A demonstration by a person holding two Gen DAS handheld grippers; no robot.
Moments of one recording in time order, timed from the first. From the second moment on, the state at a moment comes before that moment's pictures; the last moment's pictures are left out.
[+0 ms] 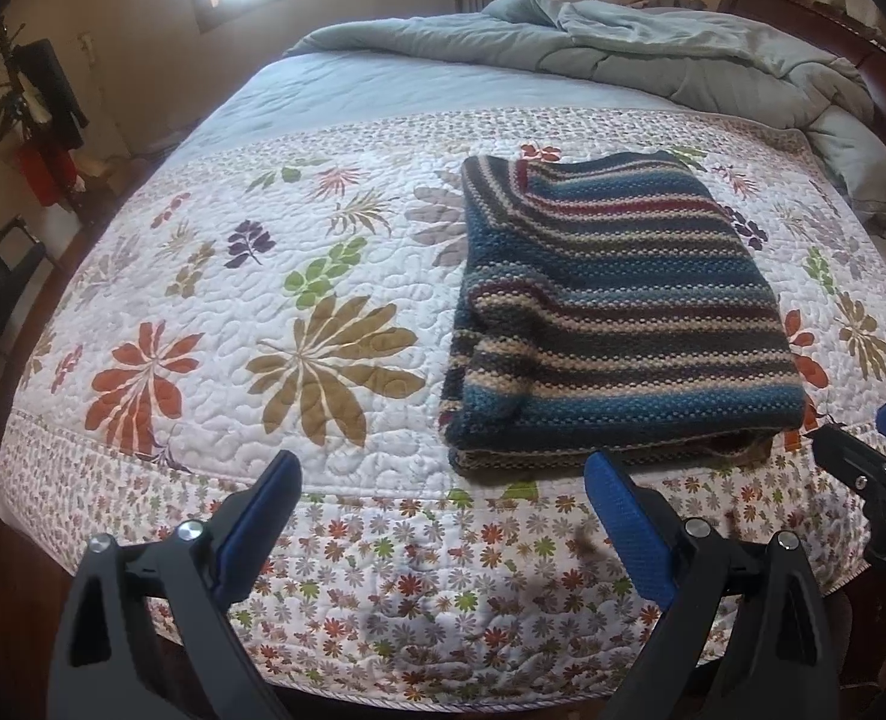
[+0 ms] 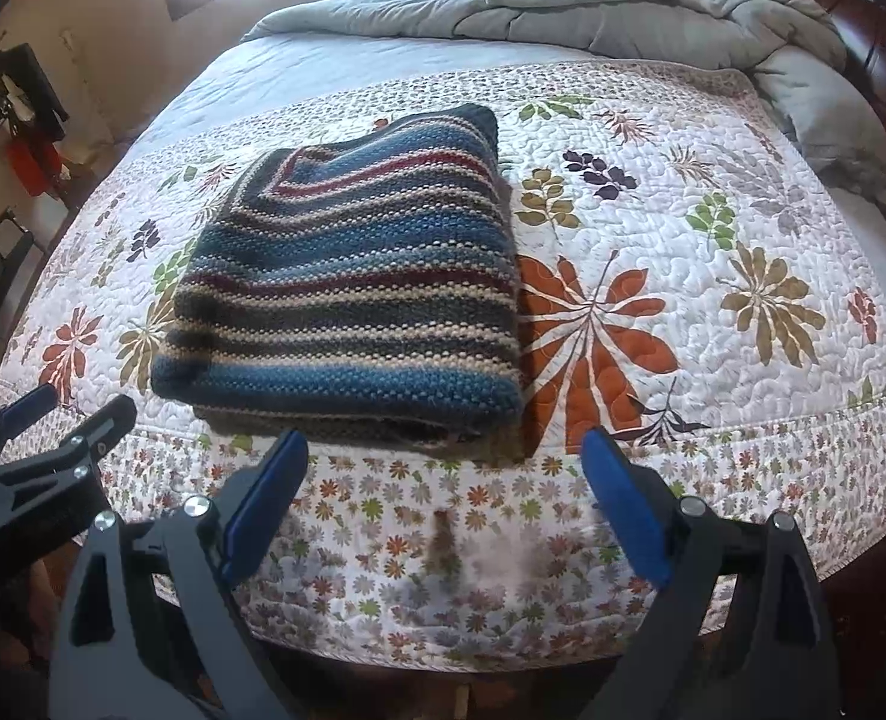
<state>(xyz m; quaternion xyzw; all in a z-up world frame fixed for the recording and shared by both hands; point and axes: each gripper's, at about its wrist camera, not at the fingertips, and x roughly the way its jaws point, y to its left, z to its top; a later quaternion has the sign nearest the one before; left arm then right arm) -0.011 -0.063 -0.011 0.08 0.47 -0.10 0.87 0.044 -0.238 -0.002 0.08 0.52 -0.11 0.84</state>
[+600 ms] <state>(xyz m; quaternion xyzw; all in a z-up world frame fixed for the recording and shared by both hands) -0.011 -0.063 -0.014 0.09 0.47 -0.09 0.87 0.045 -0.237 -0.004 0.07 0.53 -0.11 0.84</state>
